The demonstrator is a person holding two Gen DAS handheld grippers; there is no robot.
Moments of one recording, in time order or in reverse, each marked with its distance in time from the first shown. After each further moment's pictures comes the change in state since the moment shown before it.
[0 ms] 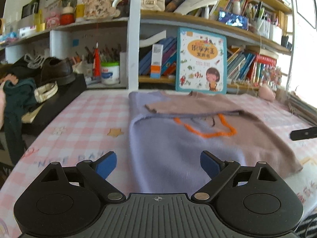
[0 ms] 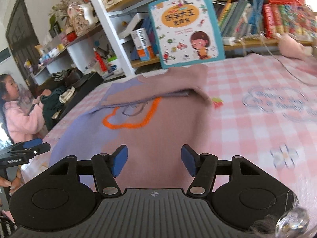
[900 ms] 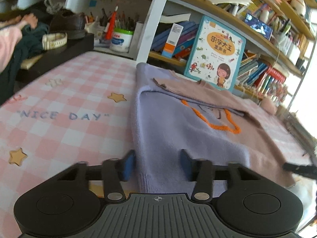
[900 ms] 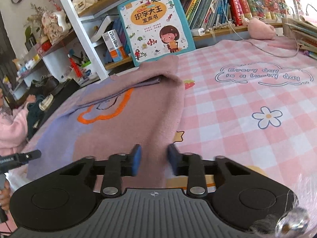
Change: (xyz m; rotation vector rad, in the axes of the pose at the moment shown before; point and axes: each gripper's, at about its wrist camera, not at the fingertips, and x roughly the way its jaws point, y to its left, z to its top) left arm 0.029 0.031 -0.018 -0.267 0.086 -0.094; right arm 0.006 -0.009 -0.036 0.100 -0.045 -0.116
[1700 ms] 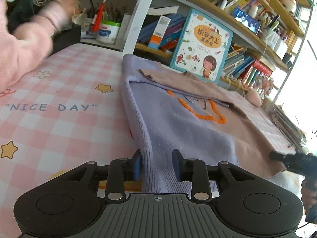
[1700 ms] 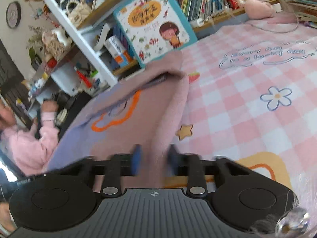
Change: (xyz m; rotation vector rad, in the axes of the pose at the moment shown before) left arm -0.005 0.002 -0.005 0.031 0.051 -0.078; right arm 0.001 -0.018 -0.004 0.157 0.016 0.128
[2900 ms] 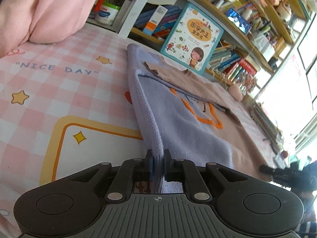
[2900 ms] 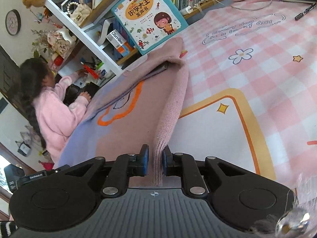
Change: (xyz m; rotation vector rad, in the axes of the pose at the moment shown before) left arm -0.036 0.015 -0.037 -0.123 0.063 -0.146; right arm -0.077 -0.009 -0.045 0.097 0.052 0.049
